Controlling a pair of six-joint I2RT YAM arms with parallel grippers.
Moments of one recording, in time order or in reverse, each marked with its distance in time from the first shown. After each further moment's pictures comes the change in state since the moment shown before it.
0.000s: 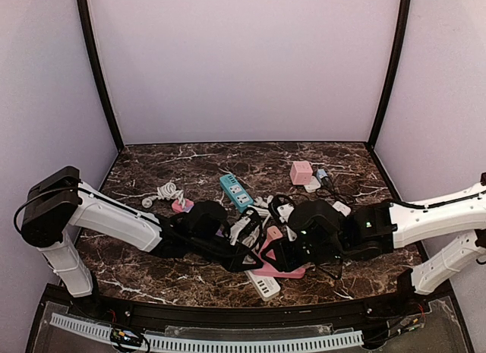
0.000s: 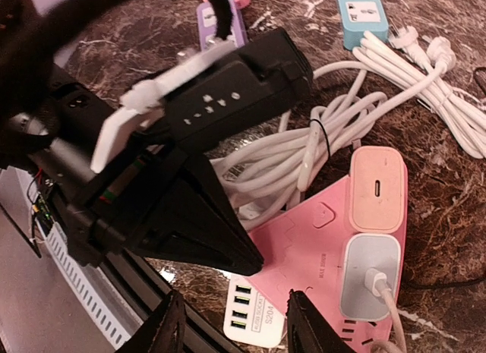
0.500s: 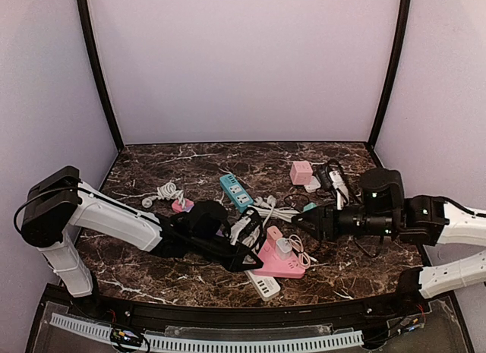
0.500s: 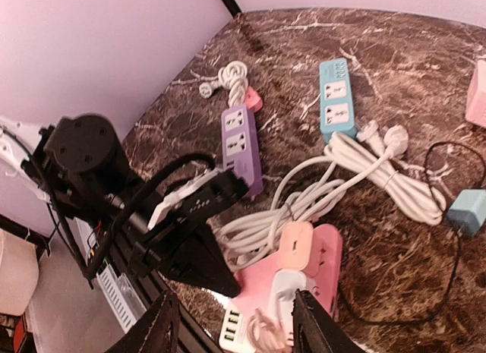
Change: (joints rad) left arm 0.000 0.000 0.006 -0.016 0.001 0.003; right arm -0.305 -0.419 -0.152 0.068 -0.198 -0.149
